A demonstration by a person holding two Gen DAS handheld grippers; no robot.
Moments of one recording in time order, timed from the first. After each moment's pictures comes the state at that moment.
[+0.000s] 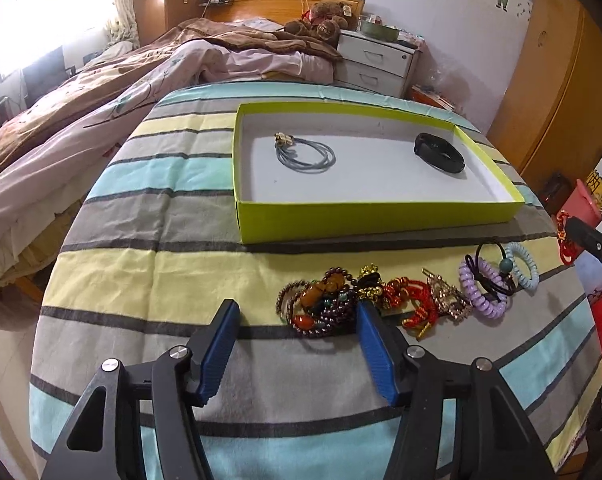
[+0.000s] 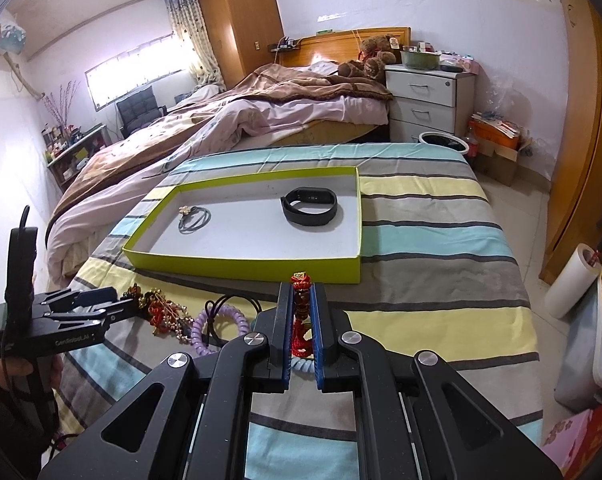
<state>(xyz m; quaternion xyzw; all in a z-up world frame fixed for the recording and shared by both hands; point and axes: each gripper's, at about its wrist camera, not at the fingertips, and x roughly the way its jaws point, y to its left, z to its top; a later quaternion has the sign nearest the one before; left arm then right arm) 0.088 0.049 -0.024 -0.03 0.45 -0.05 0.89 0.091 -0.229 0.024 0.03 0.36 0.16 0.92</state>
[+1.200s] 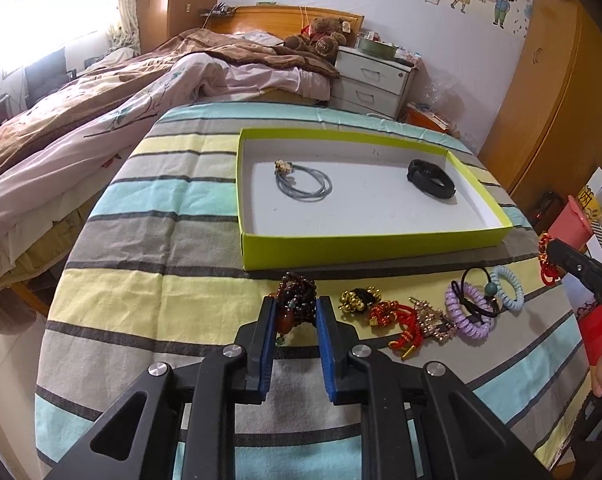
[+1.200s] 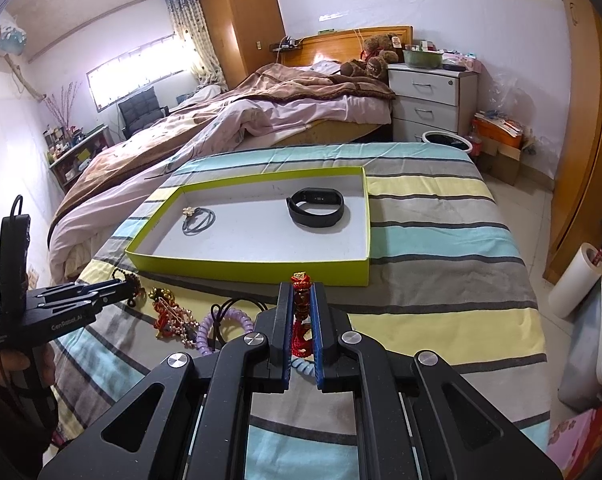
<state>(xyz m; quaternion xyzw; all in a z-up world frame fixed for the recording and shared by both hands) 0.085 0.054 -0.006 -0.05 0.43 -0.06 0.90 0.095 -0.225 0.023 0.03 0.36 0.17 0.92</state>
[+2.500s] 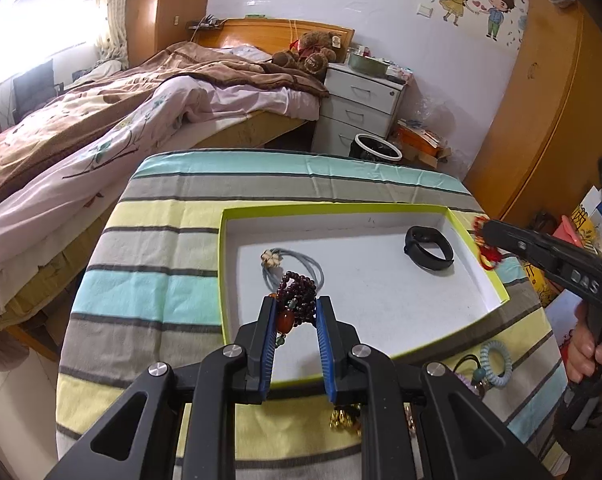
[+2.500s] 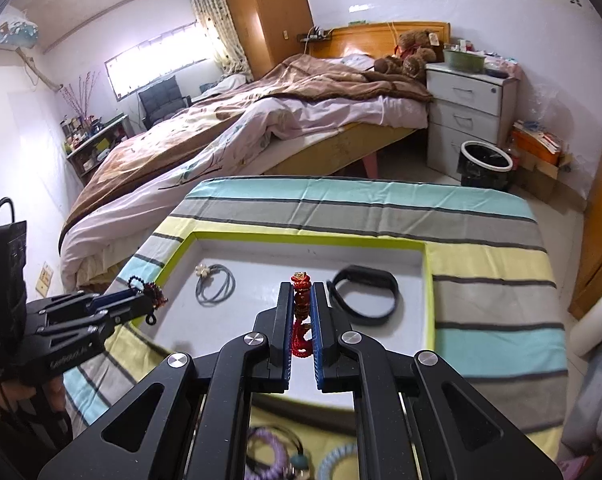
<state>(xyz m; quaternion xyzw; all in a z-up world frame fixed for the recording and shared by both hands) 0.158 0.053 0.029 -0.05 0.41 -0.08 0.91 0.196 -0.179 0.047 0.02 0.38 0.22 0.90</state>
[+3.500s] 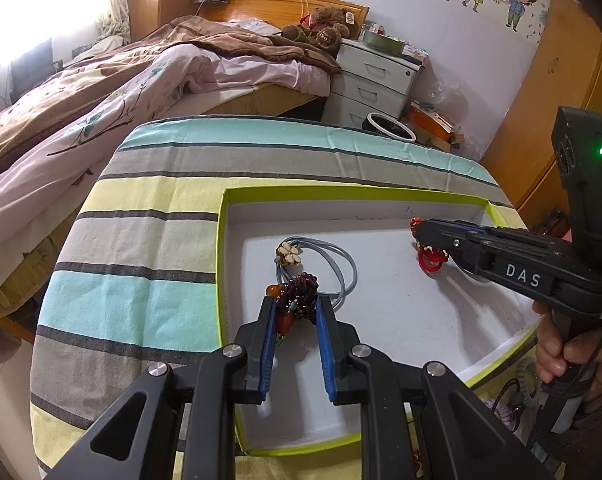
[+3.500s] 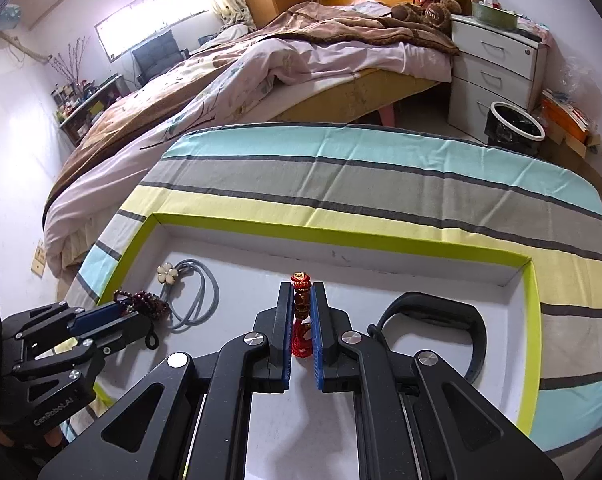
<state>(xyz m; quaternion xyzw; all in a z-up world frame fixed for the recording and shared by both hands) 0.204 0.062 -0.012 -0.07 0.45 -0.07 0.89 0.268 -0.134 -0.013 0.00 0.46 0.23 0.85</state>
